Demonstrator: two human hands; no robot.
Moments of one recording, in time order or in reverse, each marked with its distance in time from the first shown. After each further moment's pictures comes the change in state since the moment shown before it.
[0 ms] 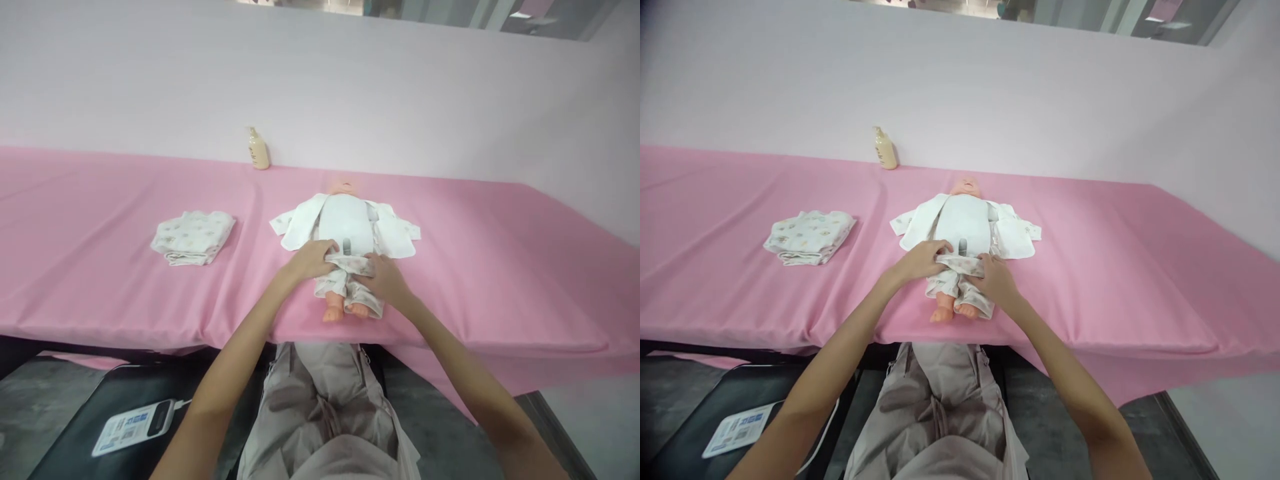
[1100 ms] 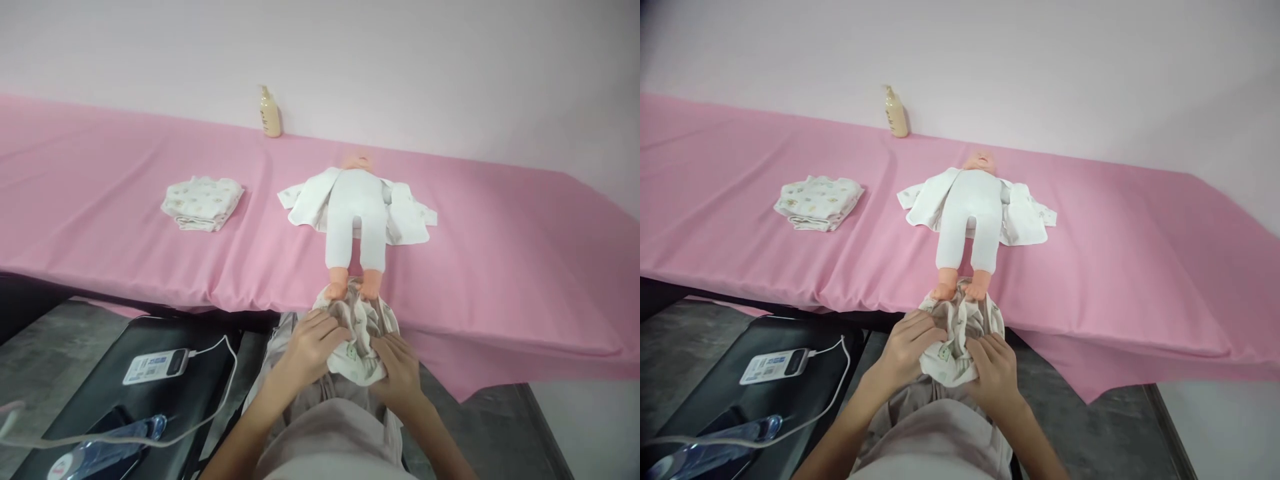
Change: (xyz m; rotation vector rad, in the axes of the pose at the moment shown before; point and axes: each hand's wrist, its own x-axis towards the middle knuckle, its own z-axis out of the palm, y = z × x) left_hand -0.153 0.094 0.073 -0.010 0.477 0.222; right_hand -0.165 -0.049 0.007 0.232 0.342 -0.377
